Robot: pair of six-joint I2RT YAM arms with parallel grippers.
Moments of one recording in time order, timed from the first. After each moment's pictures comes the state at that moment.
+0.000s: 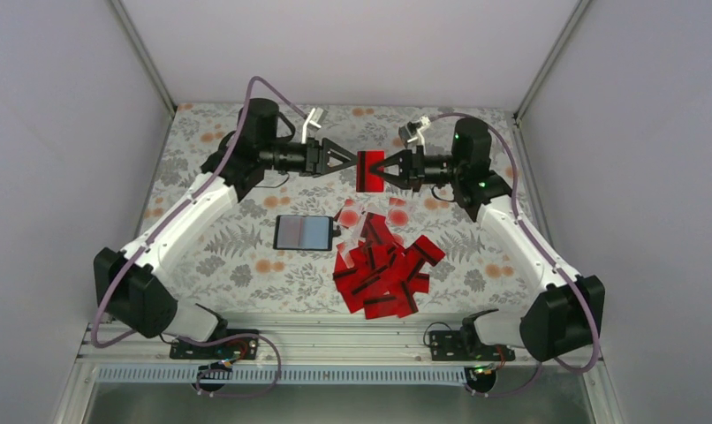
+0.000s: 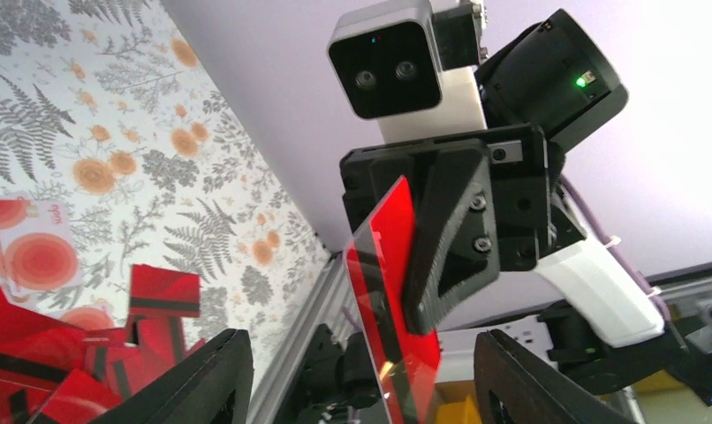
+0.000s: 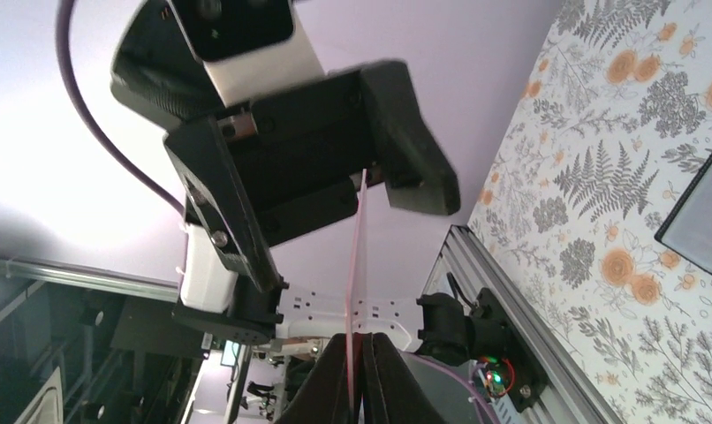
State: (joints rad) left arm -0.48 1.46 1.37 -0.32 0.97 -0.70; right arm 0.32 1.30 1.09 -0.05 -1.24 1.03
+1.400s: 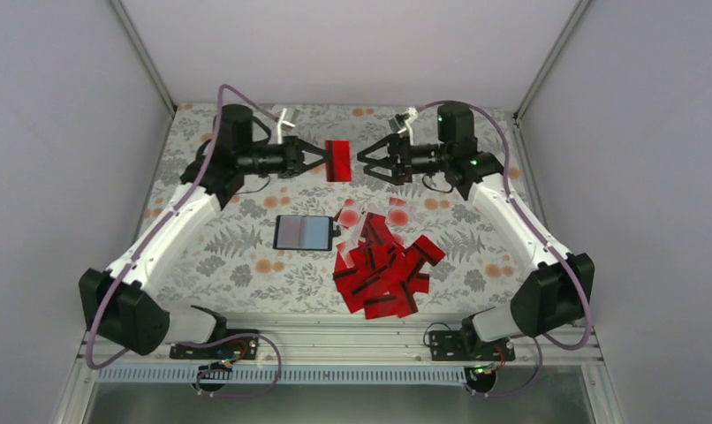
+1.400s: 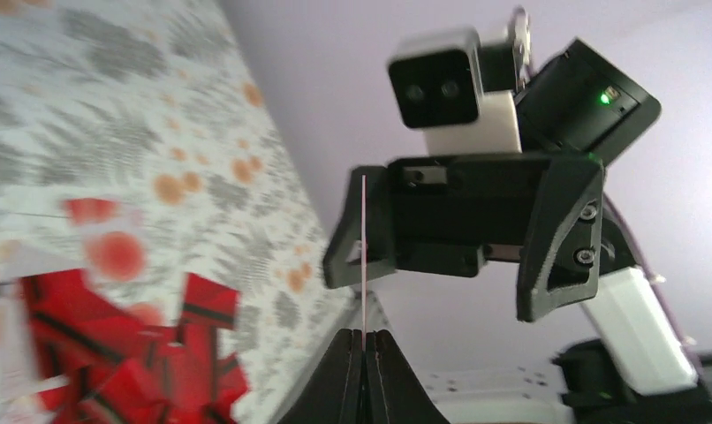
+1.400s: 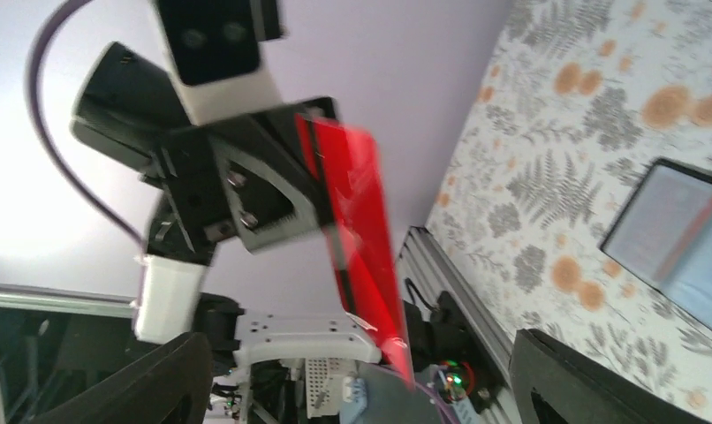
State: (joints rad) left arm -0.40 1.35 1.24 -0.22 0.93 -0.83; right arm 0.35 1.44 1.32 -0.33 -1.18 0.84
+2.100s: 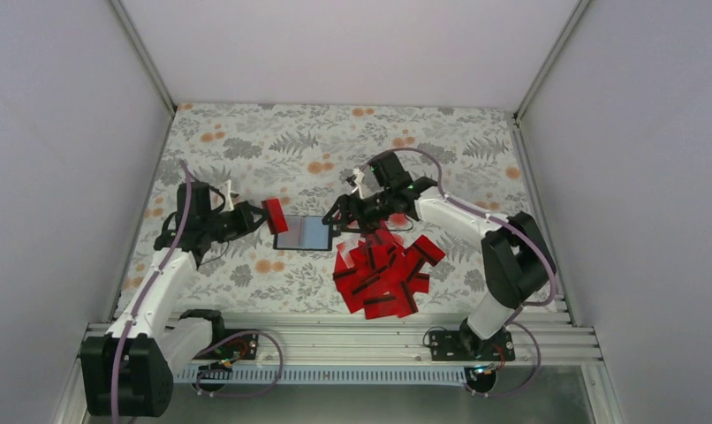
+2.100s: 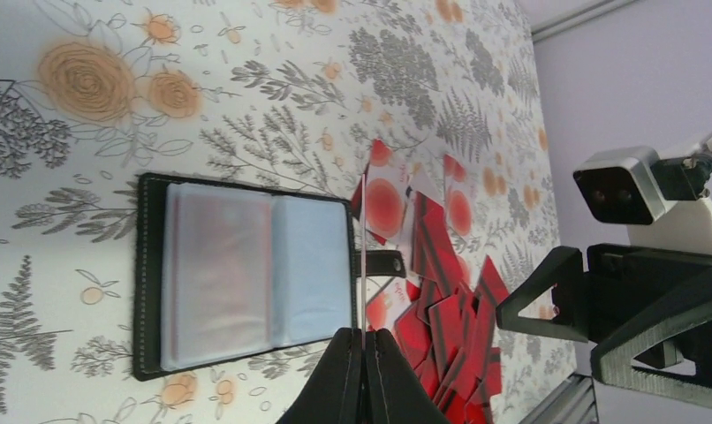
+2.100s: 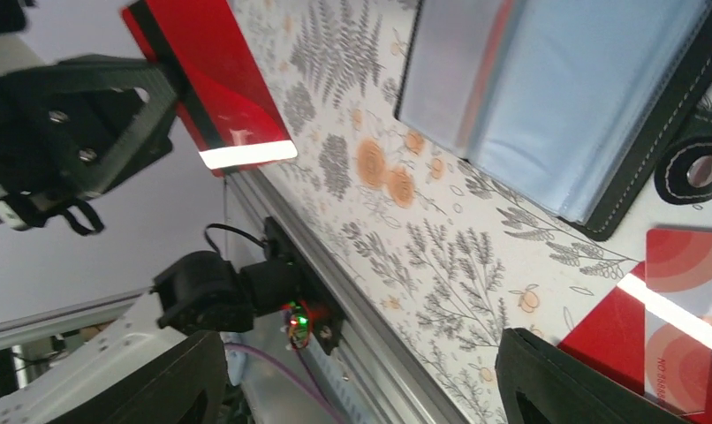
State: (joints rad) left arm -0.02 0.97 0.61 -0.39 0.68 -0.54; right arm 0.61 1.65 1.13 -0.42 -0.85 0.66
